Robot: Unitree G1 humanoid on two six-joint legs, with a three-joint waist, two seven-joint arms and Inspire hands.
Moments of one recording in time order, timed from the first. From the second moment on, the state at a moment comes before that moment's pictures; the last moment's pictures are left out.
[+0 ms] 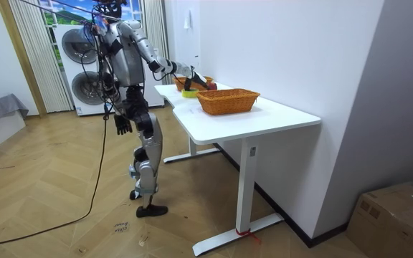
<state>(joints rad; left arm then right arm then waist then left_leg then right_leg) 0.30 0.22 0.23 0.82 0.23 0.26 0.15 -0.19 -0.34 0.28 0.27 -0.54 0.25 0.28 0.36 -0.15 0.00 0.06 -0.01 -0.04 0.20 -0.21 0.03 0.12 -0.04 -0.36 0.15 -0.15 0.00</state>
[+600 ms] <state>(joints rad) 0.27 0.22 0.23 0.86 0.28 0.29 0.15 -0.21 -0.34 0.30 0.26 -0.69 0.32 0.35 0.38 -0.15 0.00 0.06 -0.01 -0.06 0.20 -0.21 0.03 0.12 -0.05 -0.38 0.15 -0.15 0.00</state>
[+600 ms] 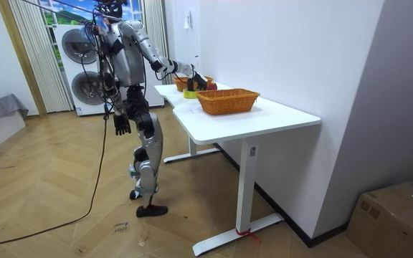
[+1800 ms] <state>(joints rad) 0.30 0.21 0.32 1.00 0.22 0.12 0.23 -0.06 -0.42 -0.09 -0.10 -0.55 0.21 0.28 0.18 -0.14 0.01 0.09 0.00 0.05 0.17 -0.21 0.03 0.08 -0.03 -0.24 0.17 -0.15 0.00</state>
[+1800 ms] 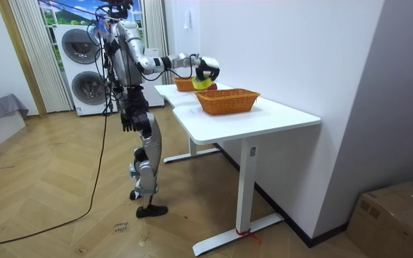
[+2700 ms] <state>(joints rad) 0.35 0.20 0.32 0.96 0.21 0.12 0.18 -0.06 -0.46 -0.28 -0.04 -0.47 0.20 0.19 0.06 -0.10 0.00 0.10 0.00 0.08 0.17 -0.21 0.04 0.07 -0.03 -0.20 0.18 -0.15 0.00</state>
